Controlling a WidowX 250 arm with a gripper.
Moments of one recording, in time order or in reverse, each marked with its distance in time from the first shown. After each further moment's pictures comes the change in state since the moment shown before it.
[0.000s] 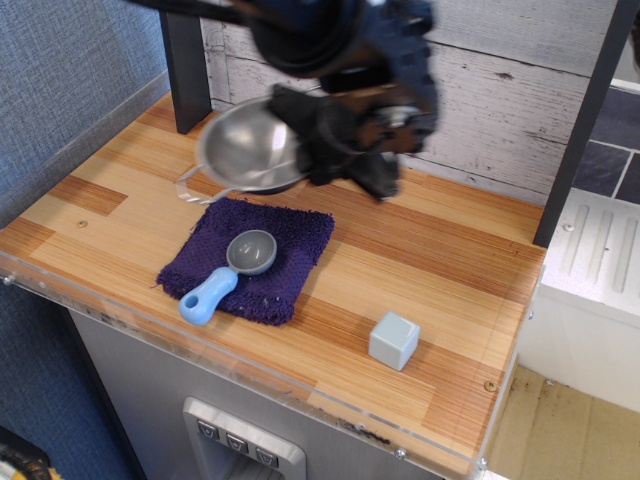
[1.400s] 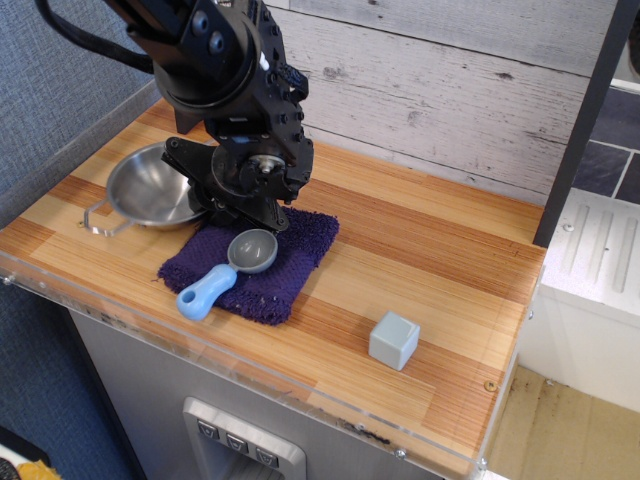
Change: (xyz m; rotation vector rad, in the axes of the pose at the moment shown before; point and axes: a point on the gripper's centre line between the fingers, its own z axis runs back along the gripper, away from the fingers) arm -0.078 0.052 -0.069 0.075 0.183 0.107
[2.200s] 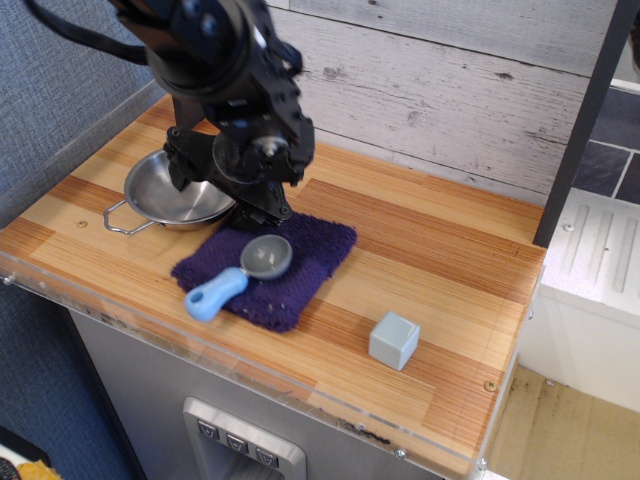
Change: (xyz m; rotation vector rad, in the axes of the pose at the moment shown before) arm 0.003 0.001 0.003 -0.004 0.008 -0.013
